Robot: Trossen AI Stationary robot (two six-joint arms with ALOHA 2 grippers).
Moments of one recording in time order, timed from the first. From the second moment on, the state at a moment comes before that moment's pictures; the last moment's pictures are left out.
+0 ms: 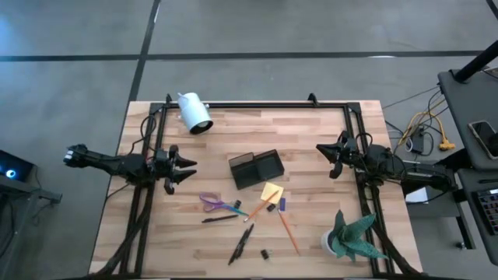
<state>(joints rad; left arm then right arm) -0.26 0.08 0.00 0.07 -0.35 -0.33 -0.13 0.02 0.01 0.04 0.23 0.21</state>
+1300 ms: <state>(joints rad) -0.25 0.06 0.00 0.13 -0.22 0.07 -0.13 0.02 0.01 0.04 0.23 0.21</state>
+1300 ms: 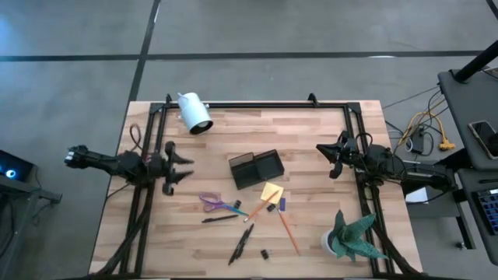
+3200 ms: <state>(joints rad) -0.26 0.07 0.00 0.12 -0.12 0.16 -0.13 0.02 0.01 0.04 0.23 0.21</state>
